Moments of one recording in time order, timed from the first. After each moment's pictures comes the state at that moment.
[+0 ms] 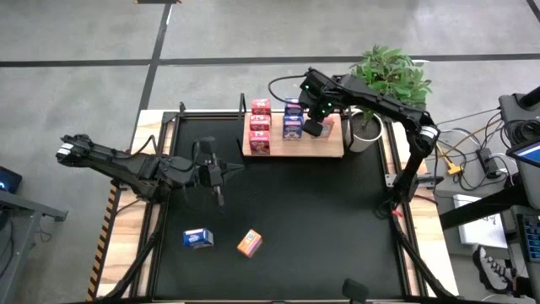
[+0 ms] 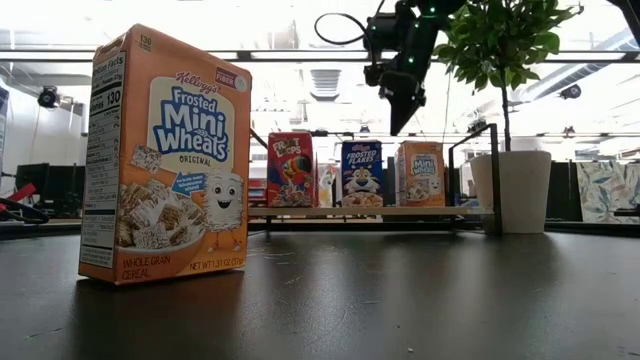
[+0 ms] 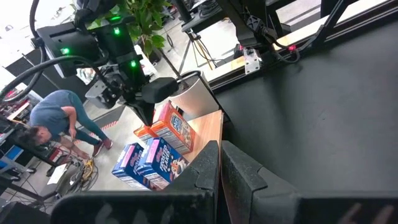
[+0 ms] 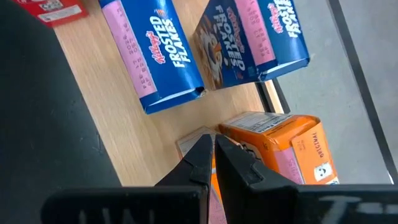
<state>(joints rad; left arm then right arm) -0.26 1.03 0.92 -0.19 -0.57 0.39 -0.59 1.77 1.73 -1.11 0.06 -0.25</state>
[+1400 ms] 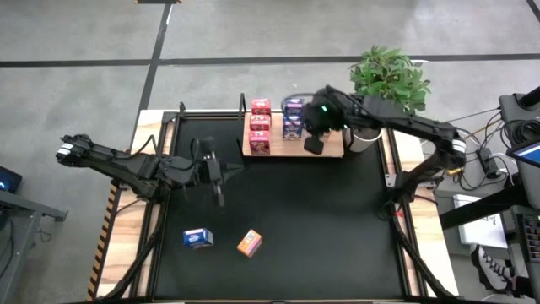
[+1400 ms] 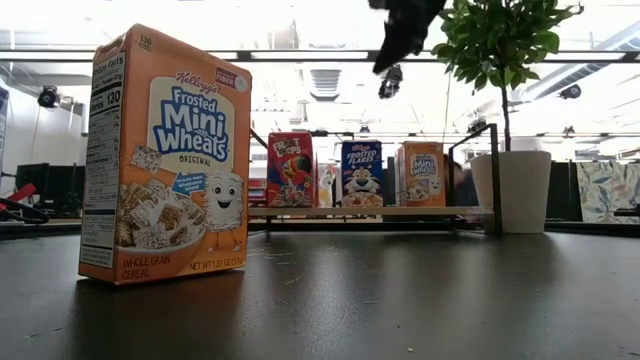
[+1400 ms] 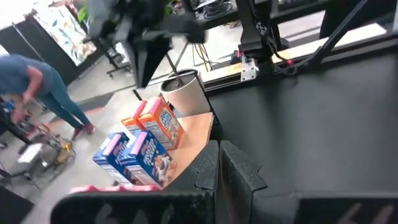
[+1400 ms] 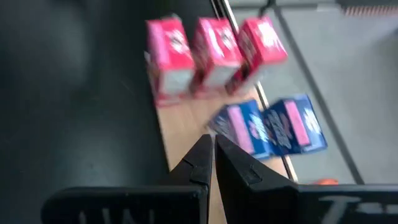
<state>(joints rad) -0.26 1.03 0.92 -0.19 -0.56 0.23 -0.34 1.51 1.60 -0.90 0.09 -0.19</state>
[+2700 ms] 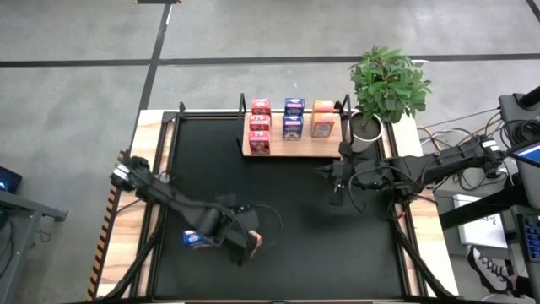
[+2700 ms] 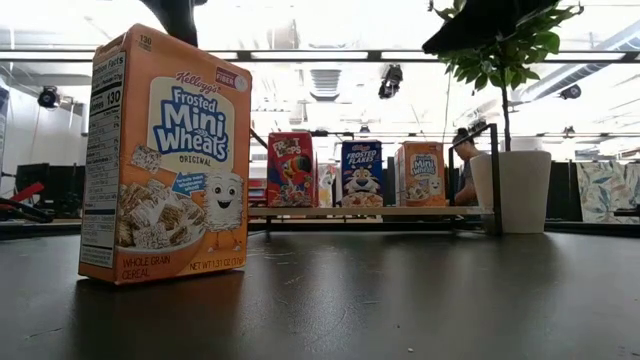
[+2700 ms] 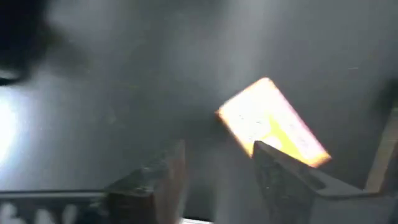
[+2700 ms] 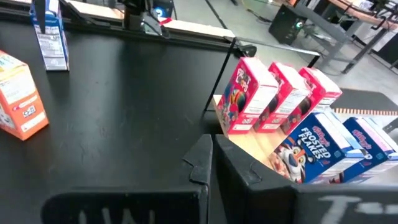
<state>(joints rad) -0.51 1.79 1.66 -1.20 -0.26 -0.77 0.21 0.99 0.75 -0.17 0.47 -0.06</state>
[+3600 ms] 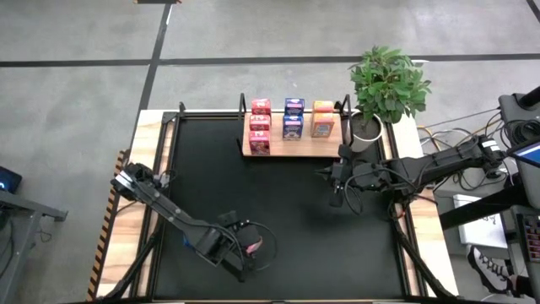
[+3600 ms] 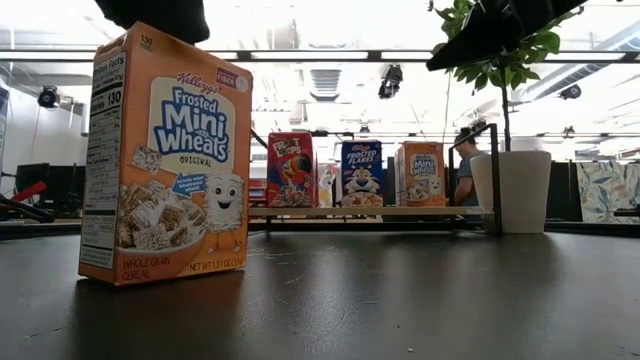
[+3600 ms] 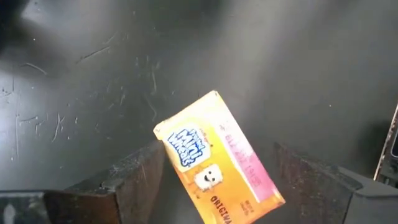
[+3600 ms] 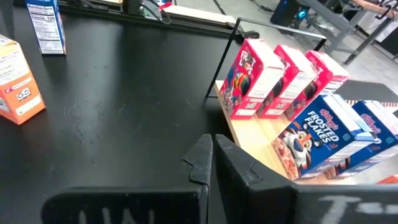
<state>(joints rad) -0.61 1.86 1.57 -0.98 -0.41 -0.97 0.21 1.00 0.70 -0.17 0.47 -0.04</state>
